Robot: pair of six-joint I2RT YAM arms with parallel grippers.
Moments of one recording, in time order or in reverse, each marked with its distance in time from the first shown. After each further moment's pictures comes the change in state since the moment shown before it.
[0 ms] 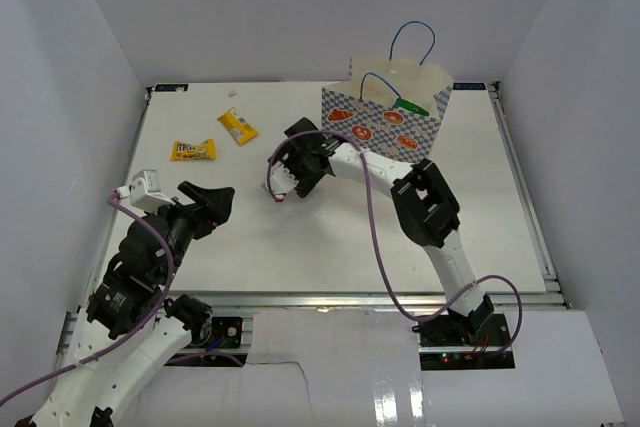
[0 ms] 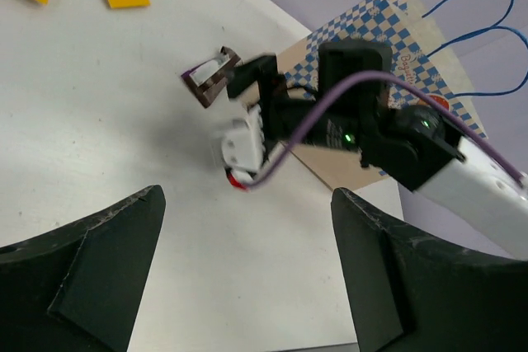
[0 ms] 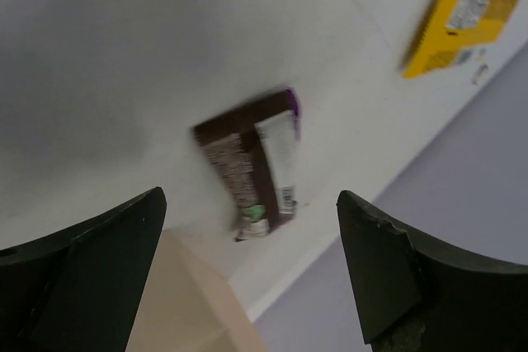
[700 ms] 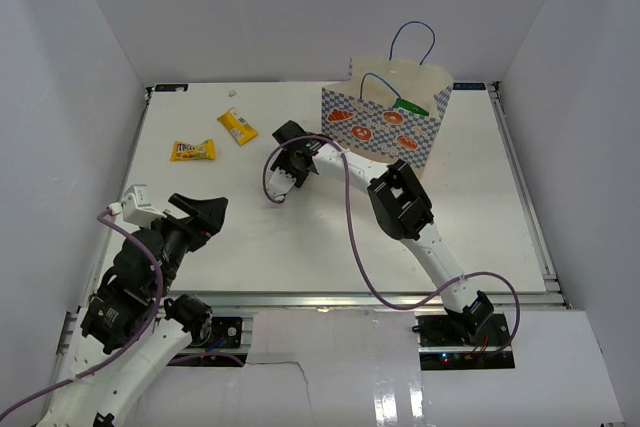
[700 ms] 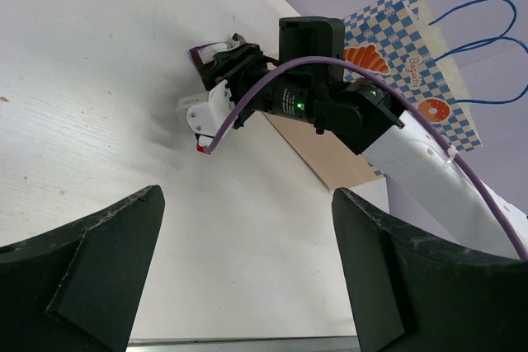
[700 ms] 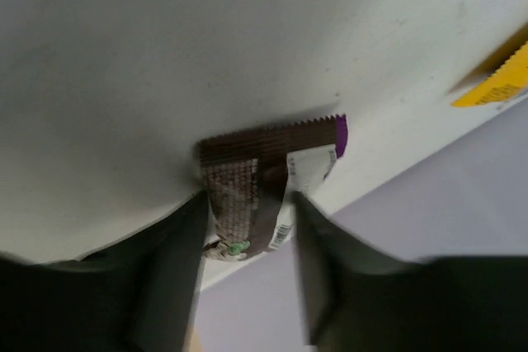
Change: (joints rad) left arm 0.000 -0.113 -0.037 -0.108 -0.017 -0.109; right arm 0.008 0.299 0.340 -0.059 0.235 -0.208
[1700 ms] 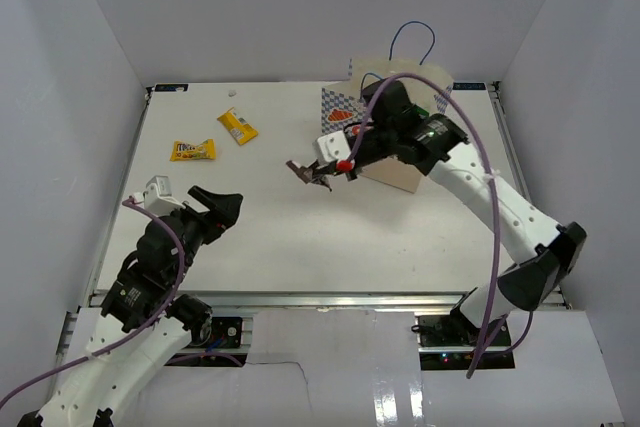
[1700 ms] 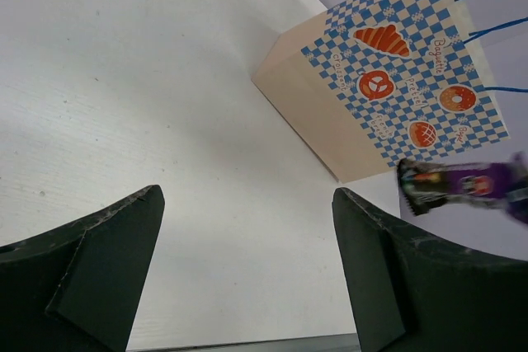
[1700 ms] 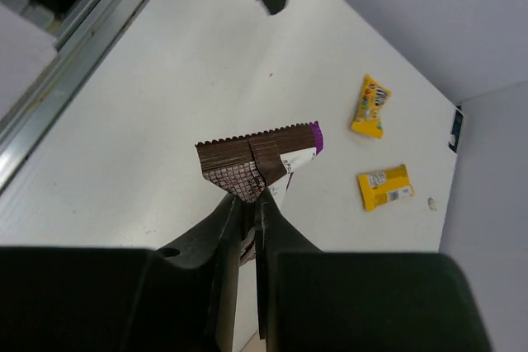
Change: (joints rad) left arm 0.000 0.080 -0.081 0.108 0.029 -0.011; right arm -0.035 -0.922 -0.426 -0.244 -0.964 0.706
